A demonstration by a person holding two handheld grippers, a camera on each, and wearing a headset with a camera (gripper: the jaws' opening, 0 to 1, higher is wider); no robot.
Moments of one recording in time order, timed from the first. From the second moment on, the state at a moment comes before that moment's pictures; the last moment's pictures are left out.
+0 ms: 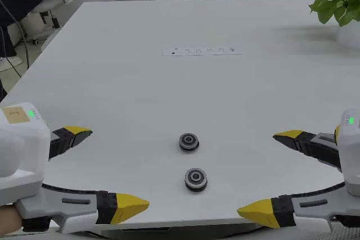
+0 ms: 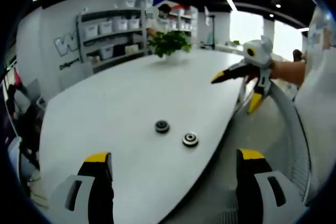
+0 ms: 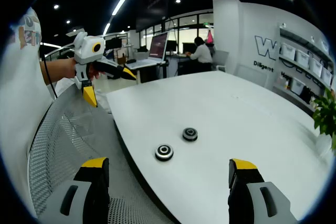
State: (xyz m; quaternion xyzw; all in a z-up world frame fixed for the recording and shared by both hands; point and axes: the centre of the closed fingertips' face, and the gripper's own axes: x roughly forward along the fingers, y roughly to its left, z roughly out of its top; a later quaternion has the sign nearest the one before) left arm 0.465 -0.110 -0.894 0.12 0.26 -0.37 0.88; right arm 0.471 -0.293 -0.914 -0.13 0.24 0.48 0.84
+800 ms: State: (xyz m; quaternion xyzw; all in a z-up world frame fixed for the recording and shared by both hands) left arm 0.454 -0.099 -0.896 0.11 0.27 -0.35 0.89; right arm 0.465 -0.289 -0.918 -0.13 0.25 0.49 0.83
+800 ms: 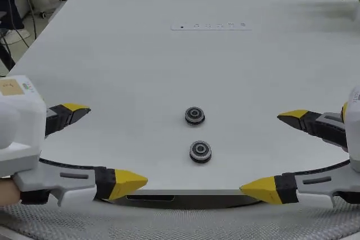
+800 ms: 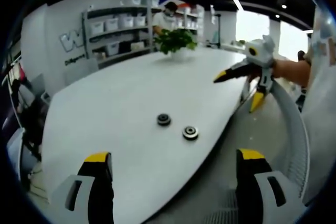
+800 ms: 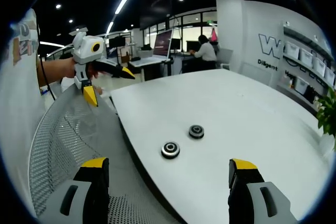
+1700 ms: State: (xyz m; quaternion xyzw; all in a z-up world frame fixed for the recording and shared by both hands) left arm 0.466 -0.105 -0.896 0.11 0.26 -0.37 0.89; right arm 0.477 -0.295 -0.920 -0.14 0.24 0.48 0.83
